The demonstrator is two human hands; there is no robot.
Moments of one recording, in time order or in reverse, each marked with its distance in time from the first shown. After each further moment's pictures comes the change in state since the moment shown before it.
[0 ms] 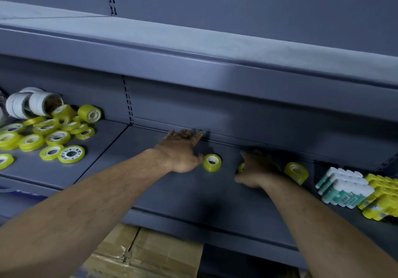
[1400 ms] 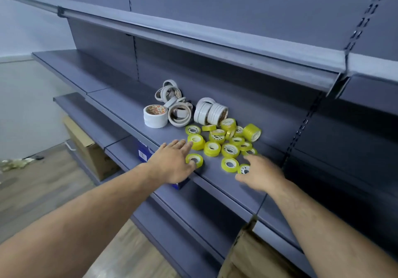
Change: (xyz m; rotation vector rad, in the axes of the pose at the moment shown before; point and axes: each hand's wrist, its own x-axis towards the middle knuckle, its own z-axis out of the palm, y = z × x) left_hand -0.235 -0.410 0.021 -0.158 0.160 -0.534; right_hand -0.006 -0.462 0.048 0.008 -0.017 -0.498
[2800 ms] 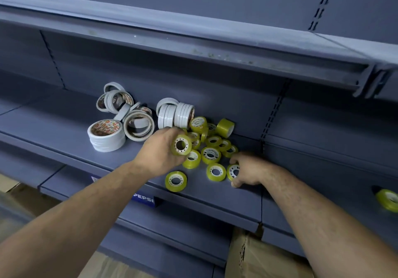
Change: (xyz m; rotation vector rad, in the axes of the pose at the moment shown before) left_hand 0.131 -0.028 0.001 -0.409 0.264 0.435; right_hand 0.046 0.003 0.002 0.047 -0.165 0.222
